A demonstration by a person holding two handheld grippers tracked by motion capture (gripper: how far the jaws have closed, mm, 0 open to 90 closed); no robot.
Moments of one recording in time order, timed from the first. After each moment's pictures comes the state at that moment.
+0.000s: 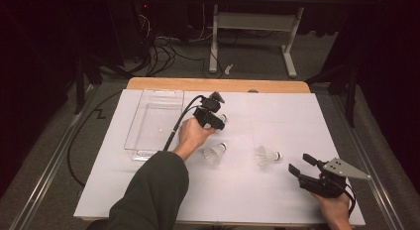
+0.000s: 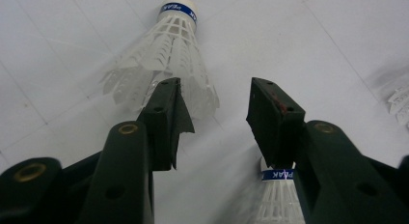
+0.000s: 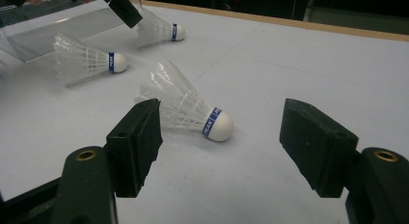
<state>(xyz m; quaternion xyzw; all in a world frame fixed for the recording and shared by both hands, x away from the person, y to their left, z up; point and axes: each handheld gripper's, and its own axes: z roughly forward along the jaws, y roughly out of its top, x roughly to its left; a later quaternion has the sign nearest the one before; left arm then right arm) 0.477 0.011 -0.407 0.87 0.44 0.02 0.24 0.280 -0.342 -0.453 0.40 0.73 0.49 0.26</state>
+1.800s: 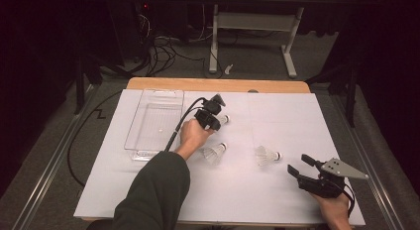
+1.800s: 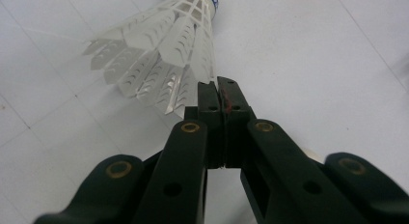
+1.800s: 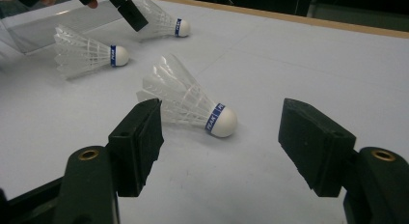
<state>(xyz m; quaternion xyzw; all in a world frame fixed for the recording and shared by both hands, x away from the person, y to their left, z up) 0.484 0.009 -0.421 0.88 0.43 0.02 0.22 0.281 -0.340 -0.454 0.40 0.74 0.49 0.25</state>
